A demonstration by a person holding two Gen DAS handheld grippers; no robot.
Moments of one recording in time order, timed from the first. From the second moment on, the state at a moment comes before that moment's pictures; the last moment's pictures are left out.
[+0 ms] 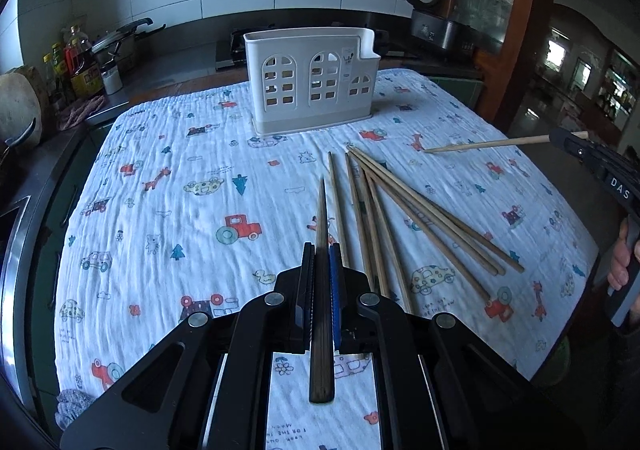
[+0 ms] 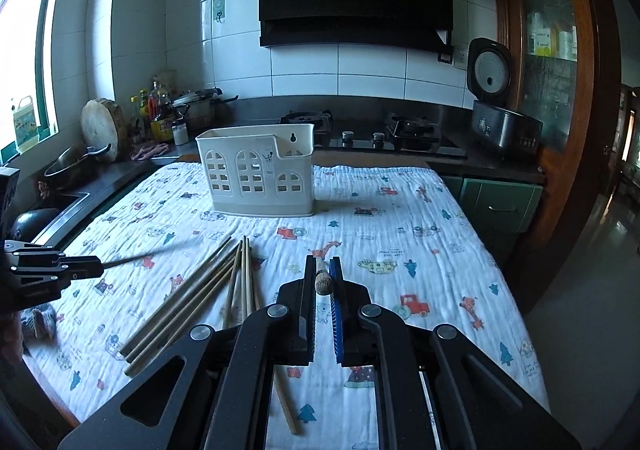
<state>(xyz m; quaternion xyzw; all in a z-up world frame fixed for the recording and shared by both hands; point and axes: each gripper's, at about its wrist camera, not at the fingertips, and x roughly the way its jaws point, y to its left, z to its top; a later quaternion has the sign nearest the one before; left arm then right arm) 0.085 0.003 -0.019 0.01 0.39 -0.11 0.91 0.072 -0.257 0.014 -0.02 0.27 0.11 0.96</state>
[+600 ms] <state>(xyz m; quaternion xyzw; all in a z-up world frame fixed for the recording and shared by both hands) 0.120 0.016 0.053 0.00 0.33 -0.13 0.93 0.140 -0.232 0.101 -0.06 0.26 0.19 0.95</state>
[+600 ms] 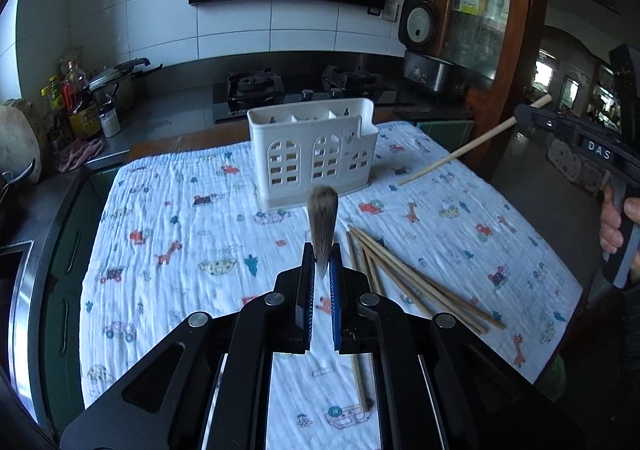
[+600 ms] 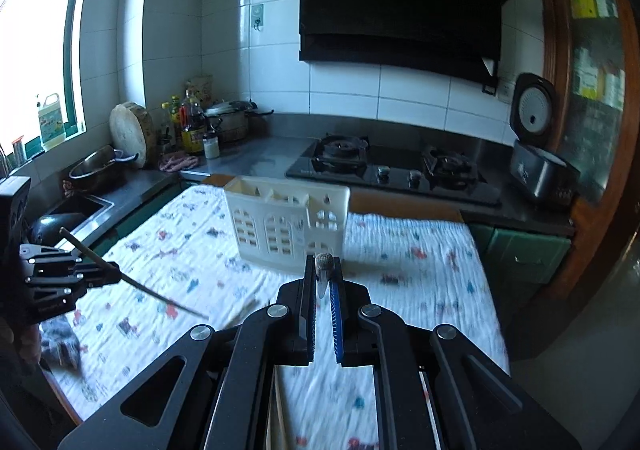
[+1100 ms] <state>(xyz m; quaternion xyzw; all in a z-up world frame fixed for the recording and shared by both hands) 0.220 0.016 0.169 0.01 0.27 -0.13 0.95 0.247 -0.191 0.161 -0.10 0.30 0.19 0.93</state>
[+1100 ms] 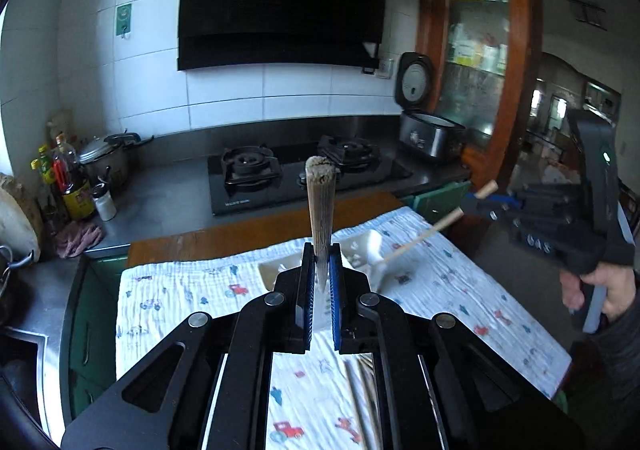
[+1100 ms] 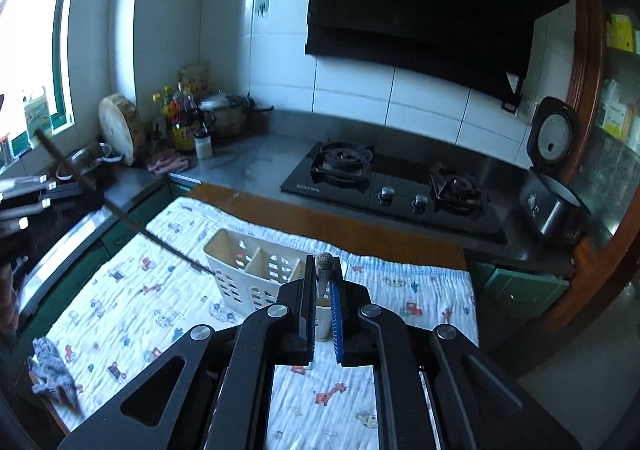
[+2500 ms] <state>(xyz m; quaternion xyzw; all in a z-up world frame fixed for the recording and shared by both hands) 0.211 0.032 0.102 -0.05 0.33 -0.10 0.94 0.195 -0.218 0.108 -0.06 0.29 0.20 0.94</state>
